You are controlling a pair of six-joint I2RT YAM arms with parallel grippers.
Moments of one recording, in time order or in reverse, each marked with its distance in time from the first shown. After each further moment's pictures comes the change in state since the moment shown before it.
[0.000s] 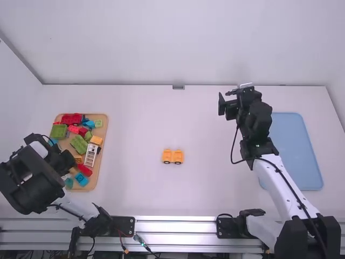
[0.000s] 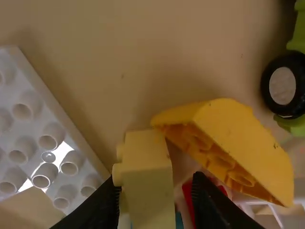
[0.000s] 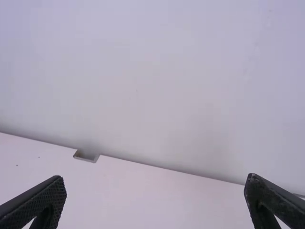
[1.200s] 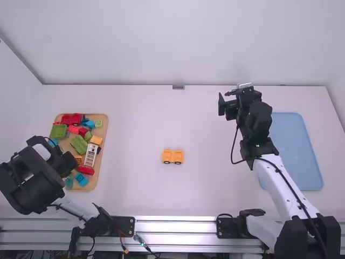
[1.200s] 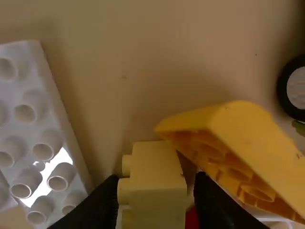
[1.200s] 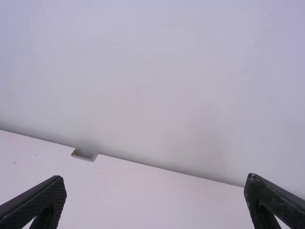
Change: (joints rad) left arm 0.000 0.000 -0.058 0.086 -0.008 -0.002; right arm 0.000 0.000 0.000 0.000 -0.001 -0.020
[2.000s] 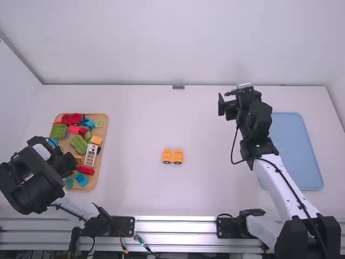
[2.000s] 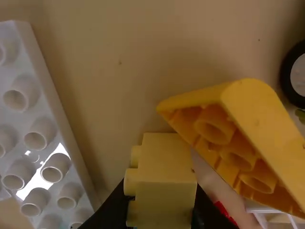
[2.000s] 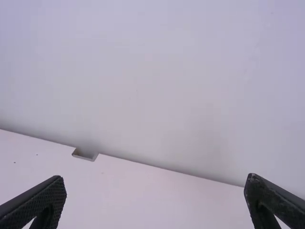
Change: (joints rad) left arm -0.002 0.000 0.004 -0.030 0.005 0.002; right arm 0.004 0.000 0.000 -0.001 -0.023 0.000
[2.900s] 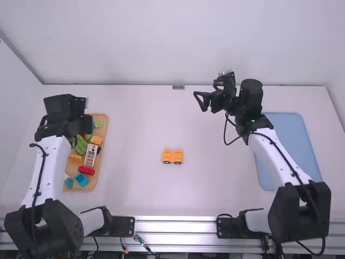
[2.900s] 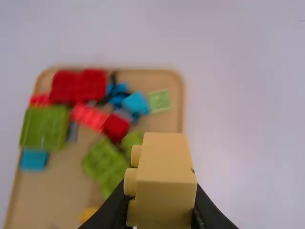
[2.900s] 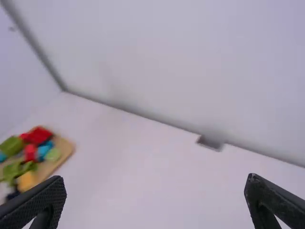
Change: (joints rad) left arm -0.513 -0.466 0.166 0.001 -0.010 0.280; right arm 0.011 0.267 0.305 -0.231 -0.565 0.245
